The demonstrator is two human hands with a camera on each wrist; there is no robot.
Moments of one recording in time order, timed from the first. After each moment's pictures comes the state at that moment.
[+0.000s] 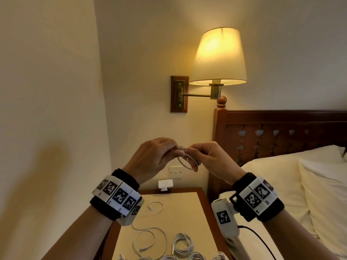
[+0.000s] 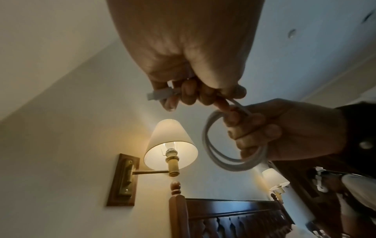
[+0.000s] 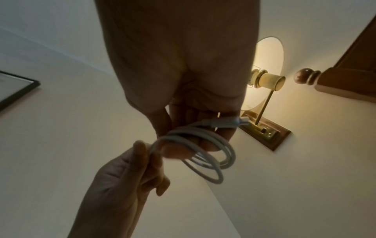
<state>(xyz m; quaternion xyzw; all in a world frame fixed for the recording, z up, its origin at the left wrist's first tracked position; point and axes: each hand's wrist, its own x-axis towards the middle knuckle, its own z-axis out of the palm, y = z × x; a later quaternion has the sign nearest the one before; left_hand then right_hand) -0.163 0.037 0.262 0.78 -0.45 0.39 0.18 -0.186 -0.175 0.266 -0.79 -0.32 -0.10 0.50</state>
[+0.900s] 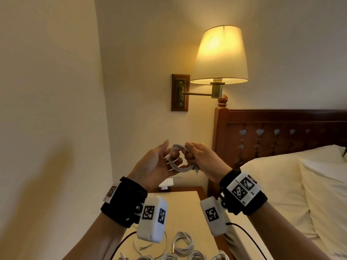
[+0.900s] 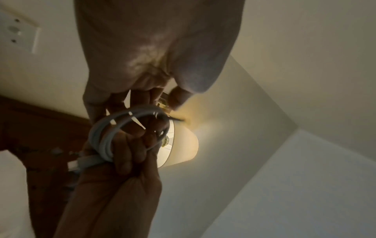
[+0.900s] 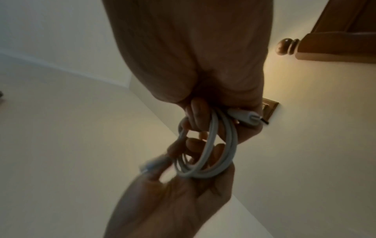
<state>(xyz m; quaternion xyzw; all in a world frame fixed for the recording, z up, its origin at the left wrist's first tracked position) -0.173 0.016 0.247 0.49 -0.13 -0.14 0.85 -0.164 -0.145 0.256 -0.74 -0.18 -0.01 0.65</state>
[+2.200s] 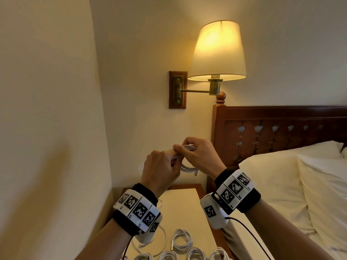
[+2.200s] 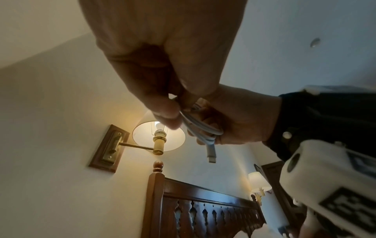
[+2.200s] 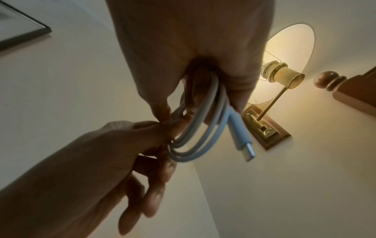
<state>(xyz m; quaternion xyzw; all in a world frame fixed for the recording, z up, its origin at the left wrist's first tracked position) -0.169 -0.001 0.222 0.84 -0.26 0.39 0.27 -0.157 -0.149 0.252 -0.85 -0.21 -0.23 0.42</state>
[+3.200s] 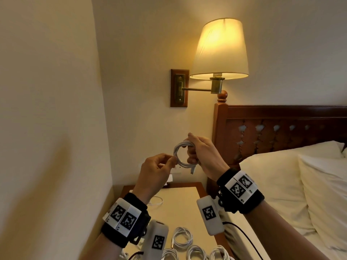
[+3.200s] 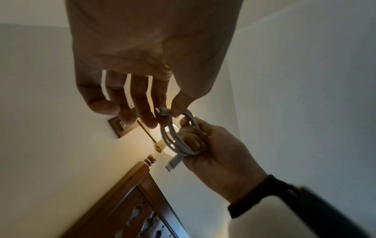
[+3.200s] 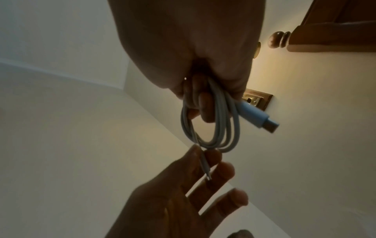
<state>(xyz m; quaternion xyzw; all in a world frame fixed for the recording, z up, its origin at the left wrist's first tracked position) -0.184 0.013 0.211 0.80 -0.13 0.16 0.56 -0.158 -0.144 0.250 -0.69 -0.16 -0.05 0.71</state>
